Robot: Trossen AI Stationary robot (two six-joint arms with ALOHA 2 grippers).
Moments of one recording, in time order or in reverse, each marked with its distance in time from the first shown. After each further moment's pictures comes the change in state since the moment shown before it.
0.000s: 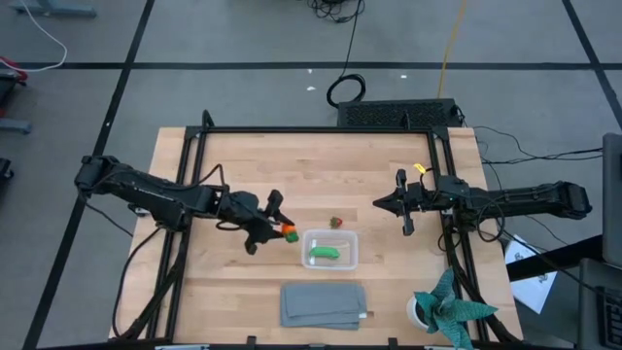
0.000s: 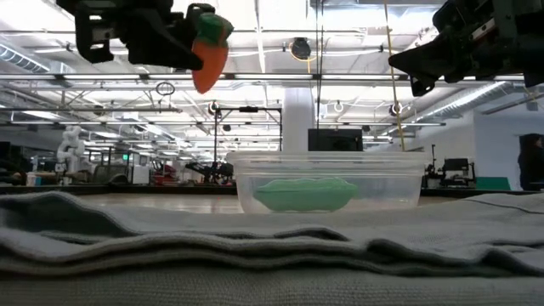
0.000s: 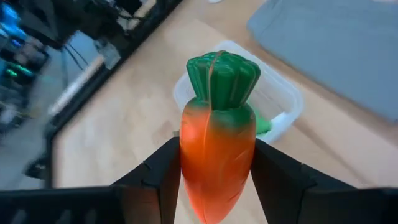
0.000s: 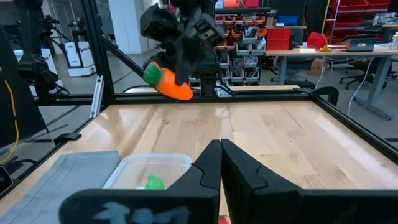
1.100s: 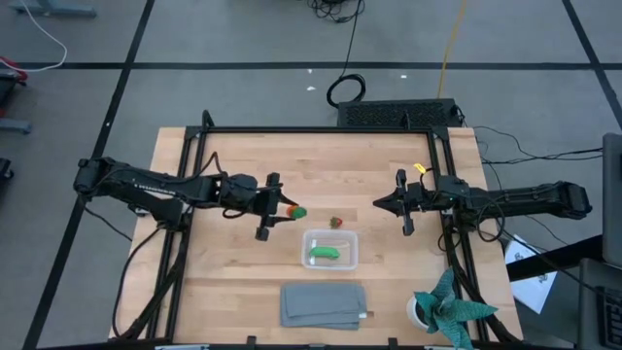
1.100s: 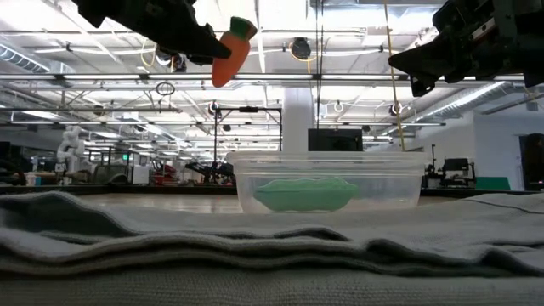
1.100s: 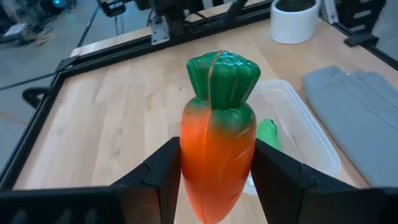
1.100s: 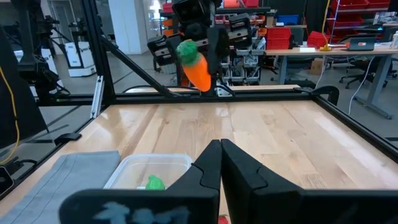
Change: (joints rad) left arm 0.125 -0.008 0.000 0.106 0.015 -0.414; right arm 0.000 0.000 0.000 0.000 0.000 0.004
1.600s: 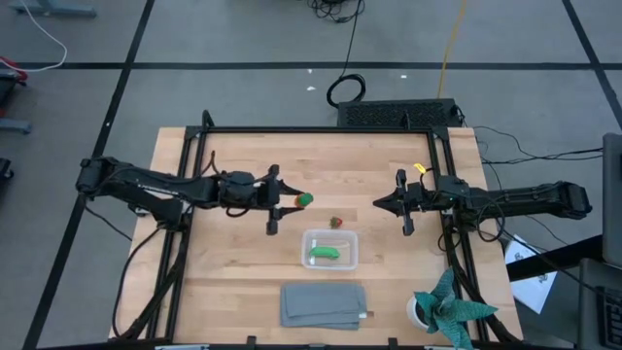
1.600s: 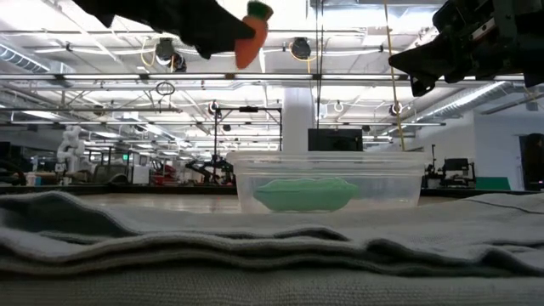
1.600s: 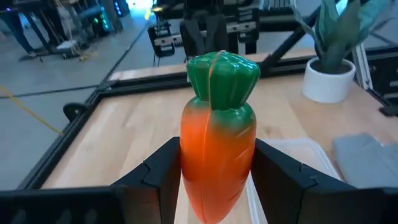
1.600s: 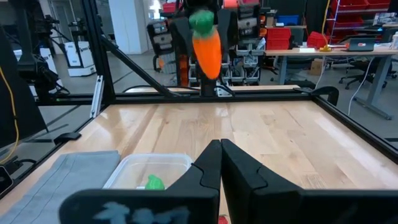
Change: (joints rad) left arm 0.001 0.040 0.001 0.215 -0.094 -0.118; right arm 0.000 0.000 0.000 0.000 0.000 -0.003
